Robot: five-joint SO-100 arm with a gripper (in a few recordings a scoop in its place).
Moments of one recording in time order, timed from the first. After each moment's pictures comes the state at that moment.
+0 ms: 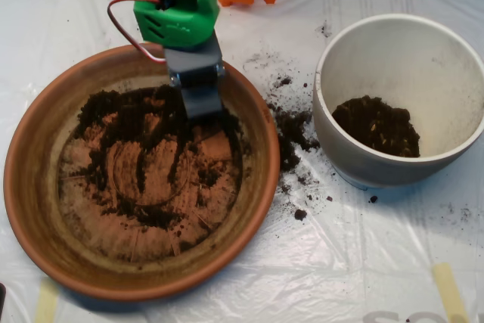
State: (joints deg) arm 19.5 96.7 112.0 72.0 -30.1
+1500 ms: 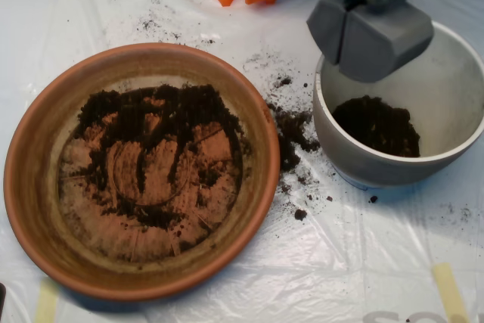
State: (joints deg) arm -20.2 82.5 44.4 101.8 -14.8
